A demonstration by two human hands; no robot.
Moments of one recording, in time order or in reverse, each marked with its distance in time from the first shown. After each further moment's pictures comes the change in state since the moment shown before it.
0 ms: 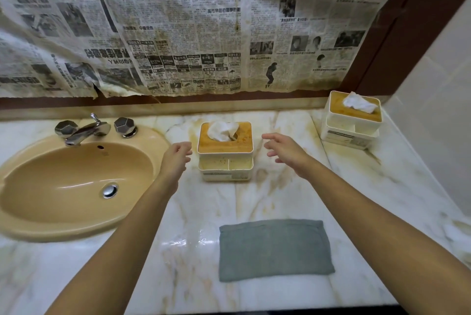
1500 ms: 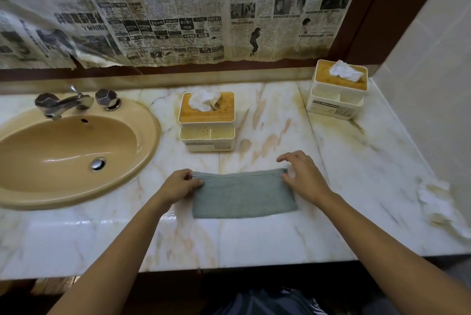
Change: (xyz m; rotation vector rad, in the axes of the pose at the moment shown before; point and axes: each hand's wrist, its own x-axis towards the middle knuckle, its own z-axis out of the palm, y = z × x) left_hand -0.089 -0.073 0.025 0.399 -0.331 -0.116; right_hand -0.086 0.139 -0.031 -0.603 0.140 -0.223
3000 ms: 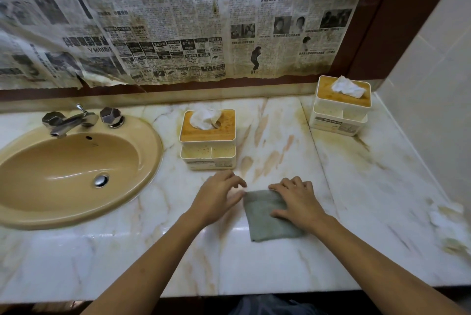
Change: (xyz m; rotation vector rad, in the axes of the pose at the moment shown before) left_hand 0.013 0.043 0.062 0.650 0.156 0.773; right_hand 0.005 -0.003 0.020 -0.398 -0.202 -0.117
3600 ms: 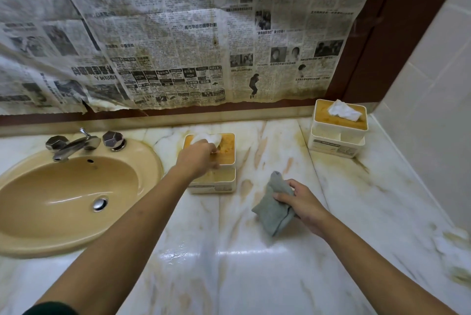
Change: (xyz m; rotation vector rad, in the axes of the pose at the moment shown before) left_hand 0.118 -0.042 -0.091 0.330 -0.160 -0.350; right_hand 0.022 0.001 -0.056 1.305 -0.014 0.317
